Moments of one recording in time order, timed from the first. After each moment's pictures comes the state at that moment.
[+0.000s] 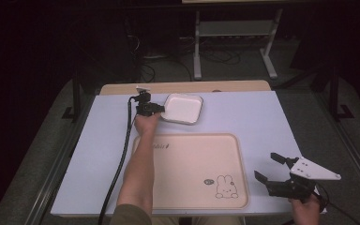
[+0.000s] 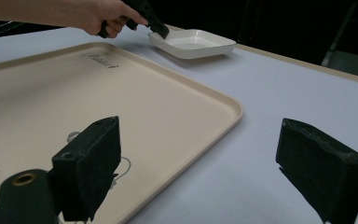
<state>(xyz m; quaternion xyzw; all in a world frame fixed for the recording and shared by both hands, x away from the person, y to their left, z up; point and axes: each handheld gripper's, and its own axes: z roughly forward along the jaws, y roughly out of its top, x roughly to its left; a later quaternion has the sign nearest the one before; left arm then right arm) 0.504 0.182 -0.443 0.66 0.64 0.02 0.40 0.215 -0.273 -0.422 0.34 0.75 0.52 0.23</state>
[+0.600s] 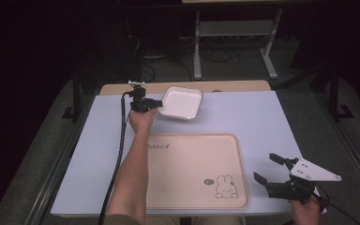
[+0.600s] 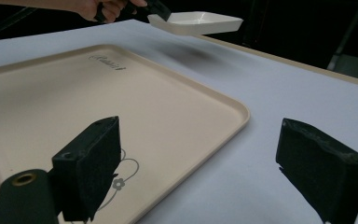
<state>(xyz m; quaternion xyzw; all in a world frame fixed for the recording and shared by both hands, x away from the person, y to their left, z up) 0.488 0.192 -0.406 0.66 0.62 0.03 0.43 0.212 -0.271 -0.420 0.33 0.75 0.53 0.22</state>
